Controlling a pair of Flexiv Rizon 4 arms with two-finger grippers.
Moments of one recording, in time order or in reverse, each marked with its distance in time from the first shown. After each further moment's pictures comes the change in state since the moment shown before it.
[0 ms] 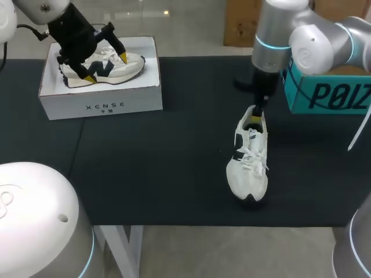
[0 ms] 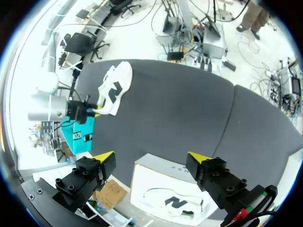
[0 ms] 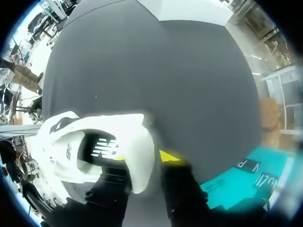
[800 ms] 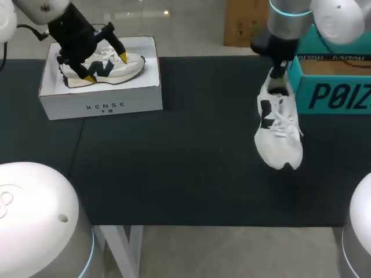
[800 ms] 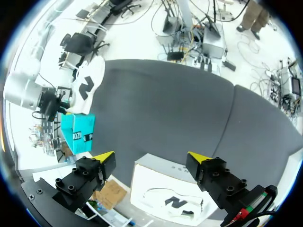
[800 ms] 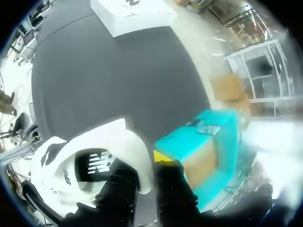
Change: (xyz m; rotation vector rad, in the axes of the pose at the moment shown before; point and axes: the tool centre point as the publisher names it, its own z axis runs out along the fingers) left arm 0.000 0.000 0.000 0.000 0.000 0.000; right arm -0.035 -0.044 -0.155 0.079 -0.324 0.237
